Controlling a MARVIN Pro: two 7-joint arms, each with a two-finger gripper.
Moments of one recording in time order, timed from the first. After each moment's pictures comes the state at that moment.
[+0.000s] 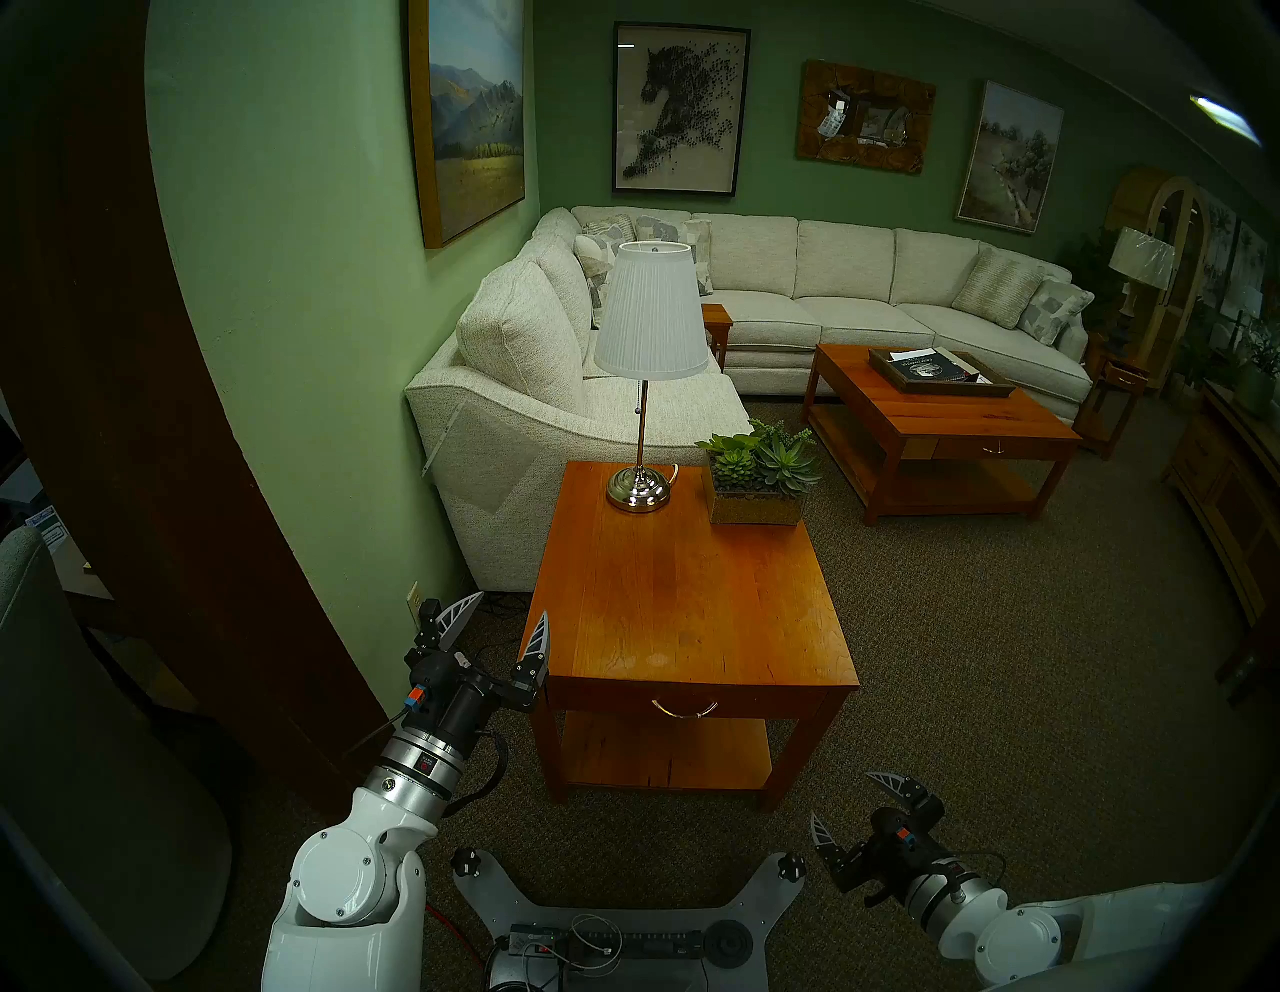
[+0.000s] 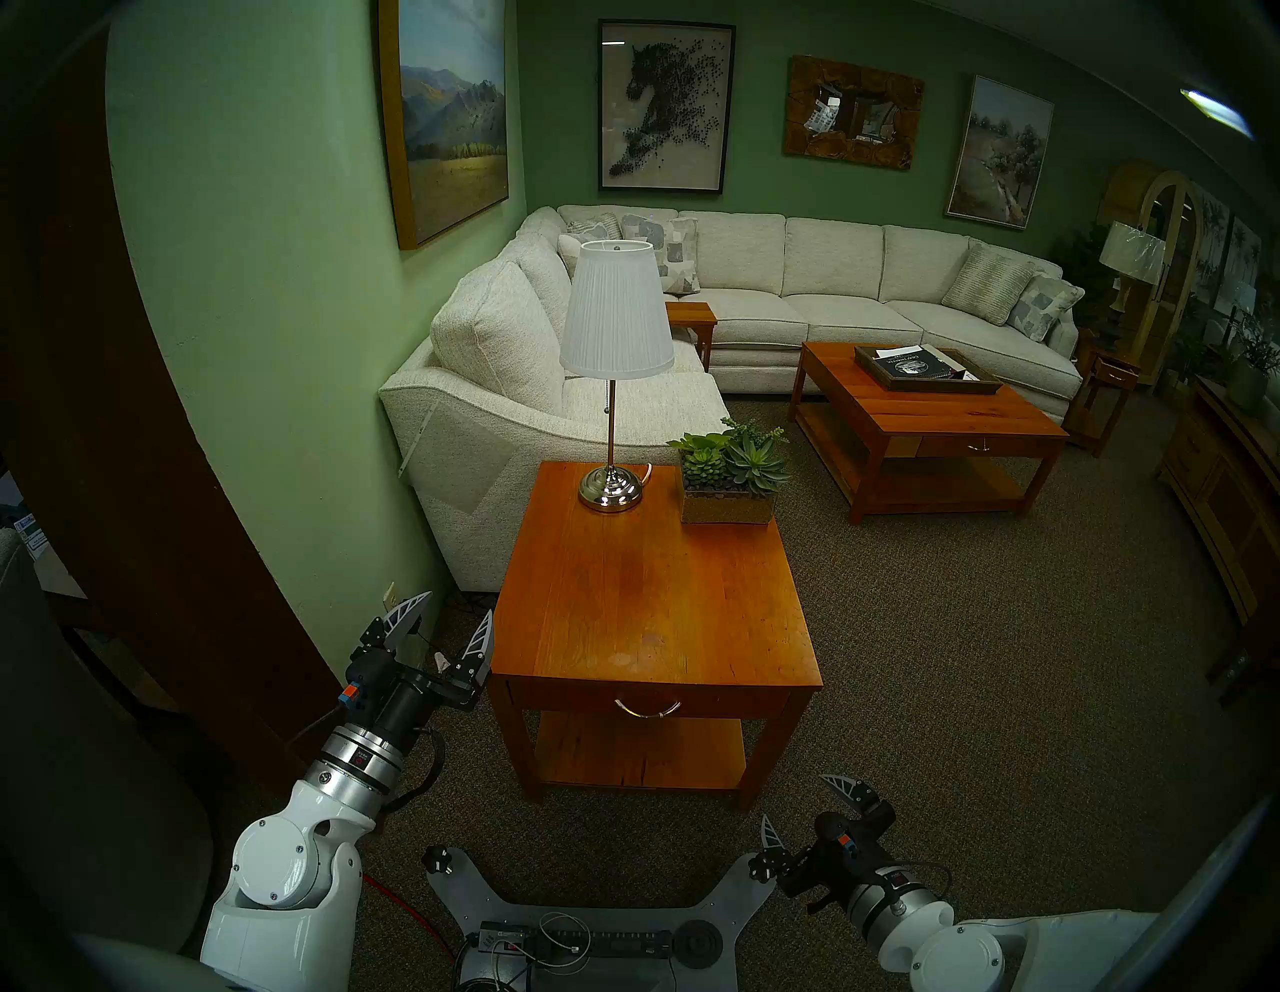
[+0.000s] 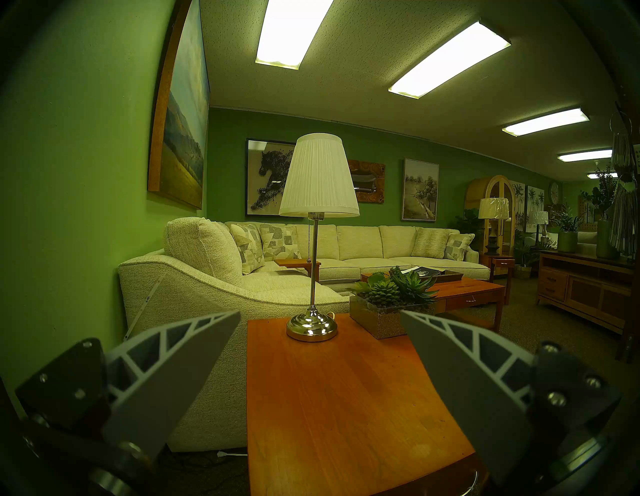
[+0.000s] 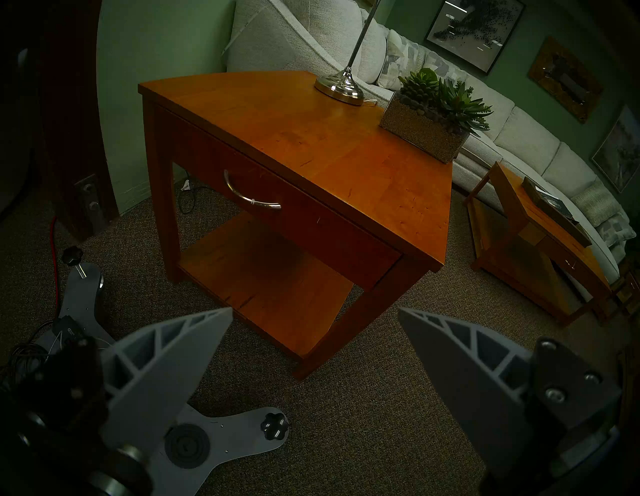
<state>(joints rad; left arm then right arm) 2.11 -1.62 -1.74 -1.82 -0.12 -0.39 -0.52 -2.12 -0.39 0.81 -1.88 0.43 -0.22 -0.59</state>
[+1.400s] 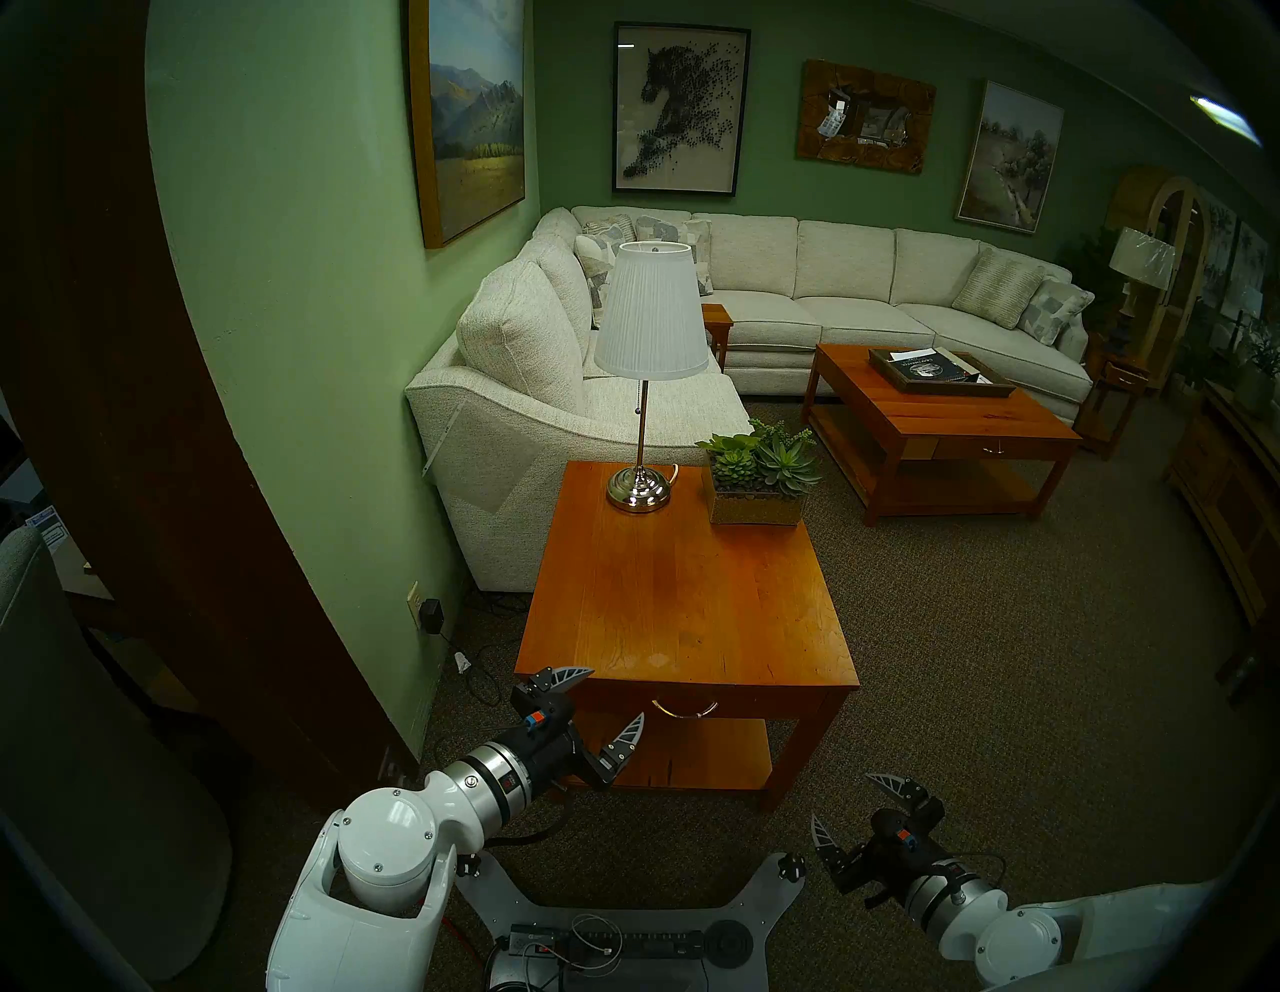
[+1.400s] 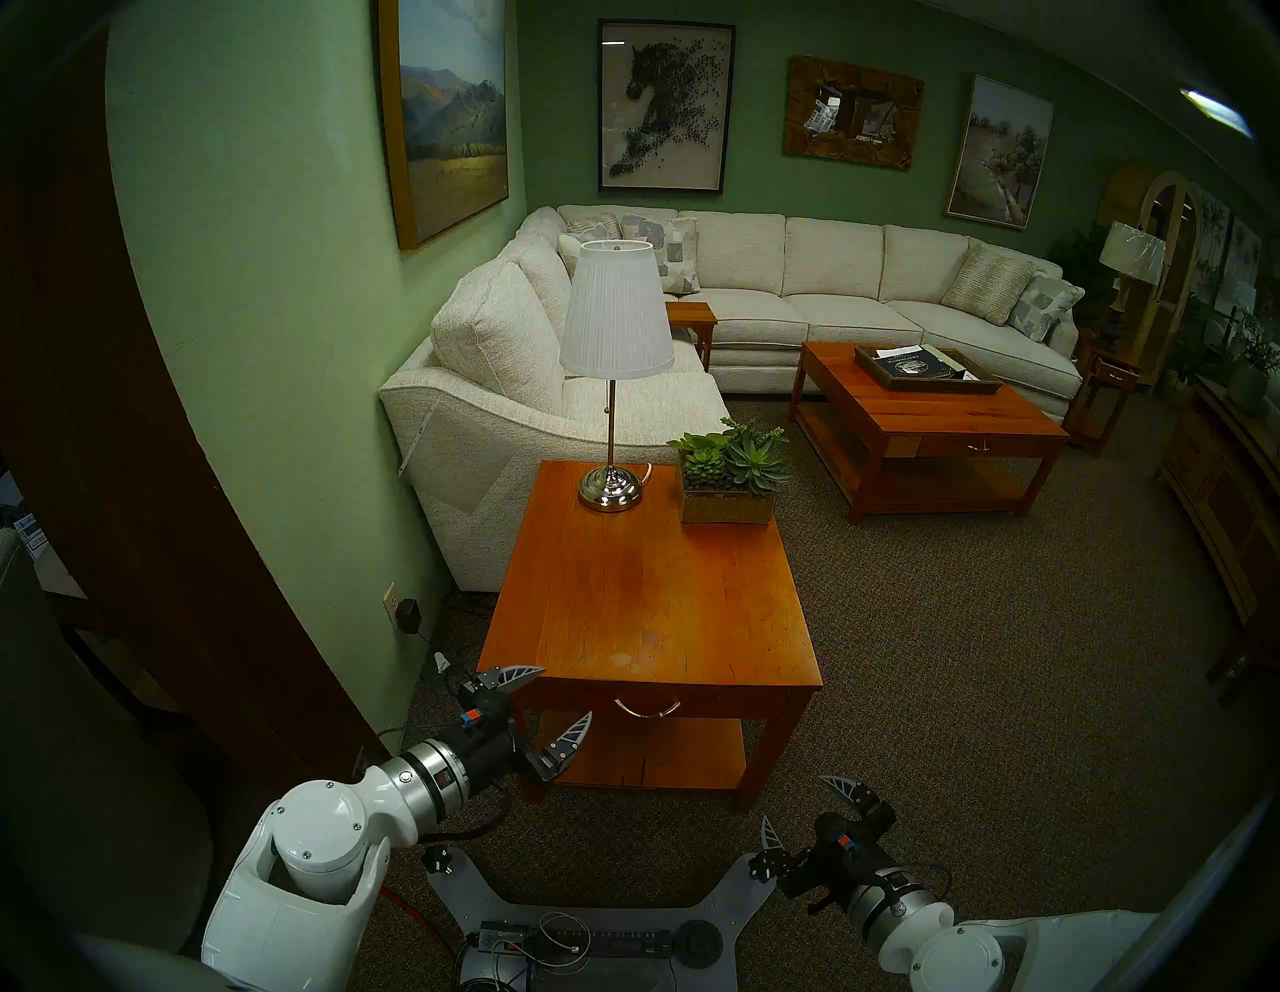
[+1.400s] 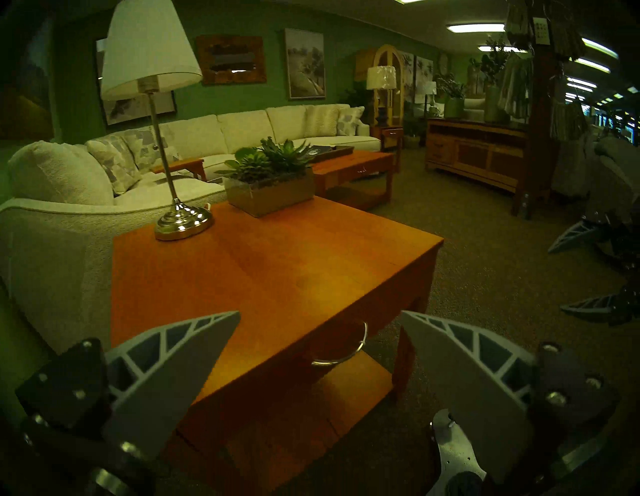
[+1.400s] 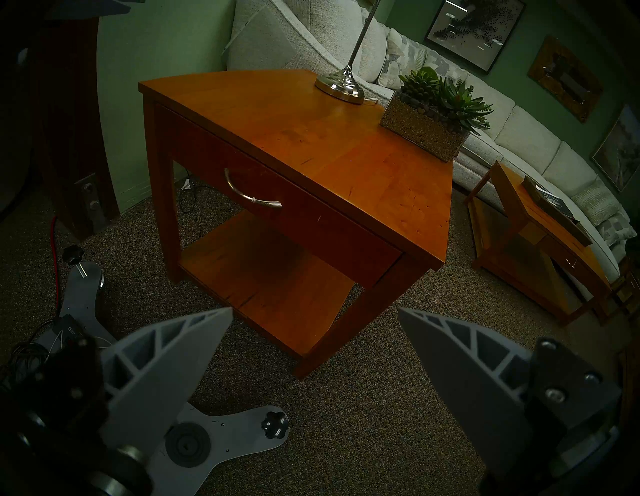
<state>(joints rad) 2.06 -1.48 -1.54 -1.84 0.23 -0.02 -0.67 -2.12 -0.39 0.81 -1.88 0.43 -0.22 -0.59</state>
